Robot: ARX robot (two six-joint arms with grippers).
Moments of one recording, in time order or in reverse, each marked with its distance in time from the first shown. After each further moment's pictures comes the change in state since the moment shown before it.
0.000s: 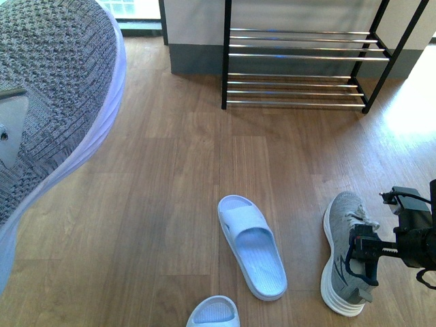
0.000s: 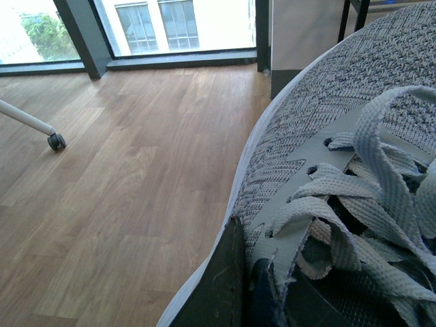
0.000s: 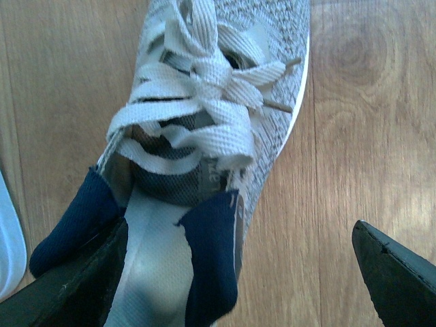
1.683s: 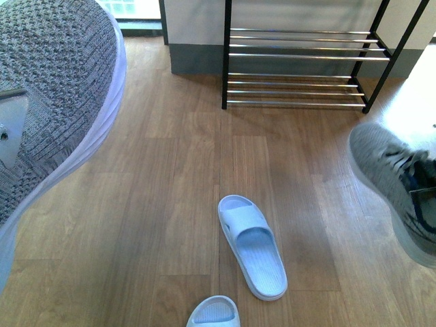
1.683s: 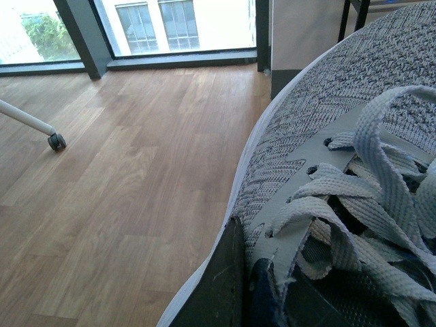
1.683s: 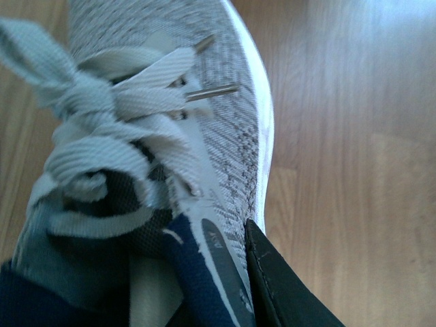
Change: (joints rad) left arm 0.000 0.000 0.000 0.000 0.000 0.000; right arm -0.056 -0.502 -0.256 0.060 0.022 -0.317
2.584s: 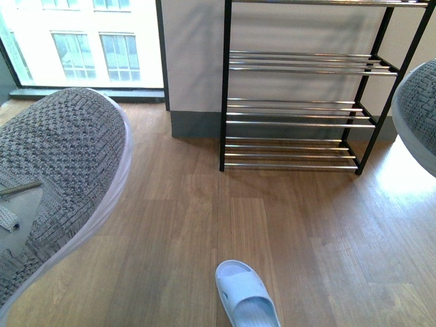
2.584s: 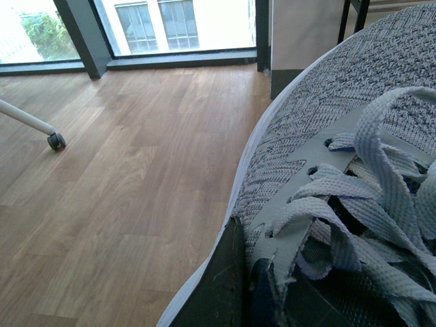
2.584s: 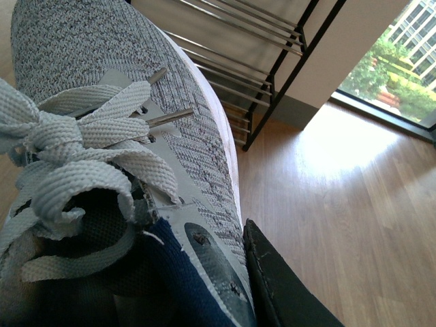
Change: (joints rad) left arm 0.000 0.000 0.000 0.000 0.000 0.000; right arm 0.052 -1.463 -0.476 -0.489 -0.053 -0.052
